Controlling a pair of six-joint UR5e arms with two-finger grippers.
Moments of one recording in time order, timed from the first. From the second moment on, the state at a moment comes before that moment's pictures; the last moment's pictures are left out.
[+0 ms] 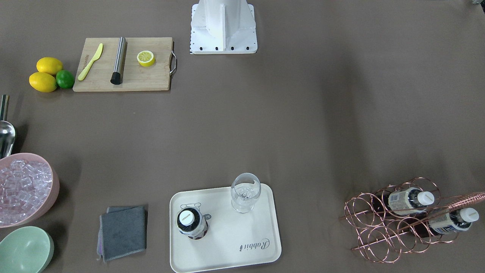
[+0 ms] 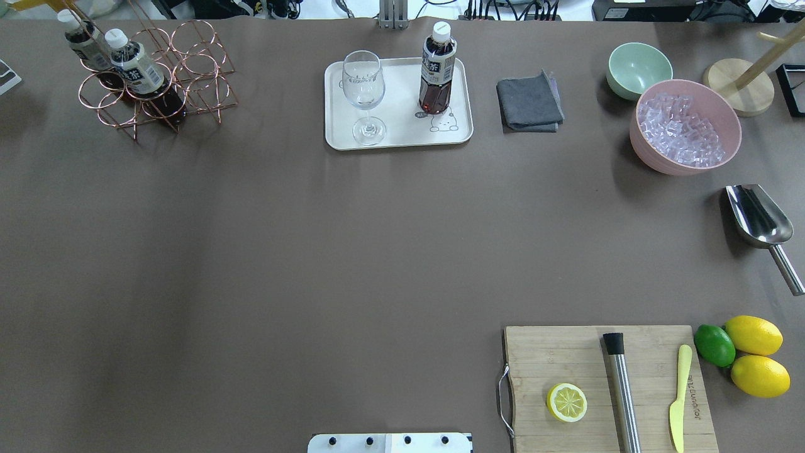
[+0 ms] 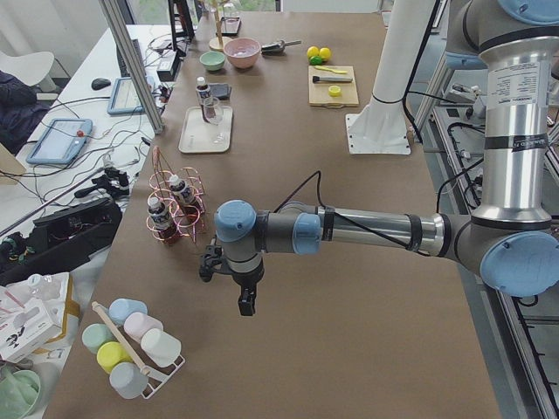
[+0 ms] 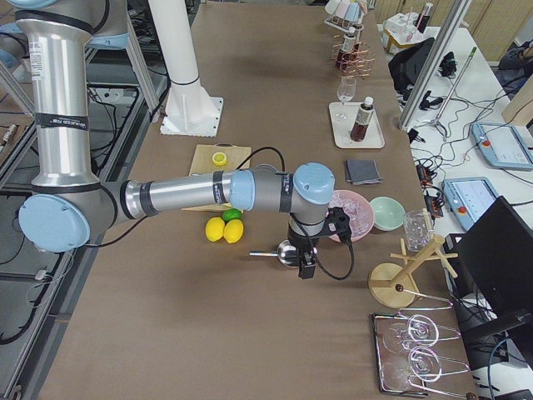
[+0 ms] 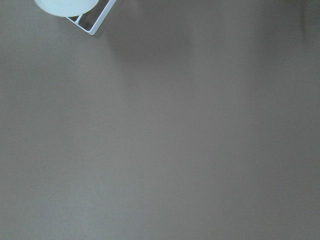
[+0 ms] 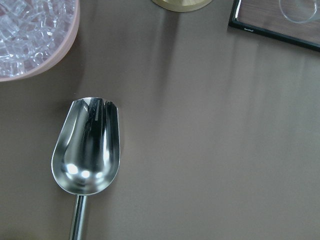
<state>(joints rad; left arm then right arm) -1.53 -1.51 -1.69 -1.49 -2.27 0.03 1.59 -1.58 1.77 -1.77 2.27 -0.24</state>
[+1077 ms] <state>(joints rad) -1.58 -1.51 -1.66 -1.50 -2.26 0.03 1.59 -1.57 1.77 -1.77 2.27 -0.24</state>
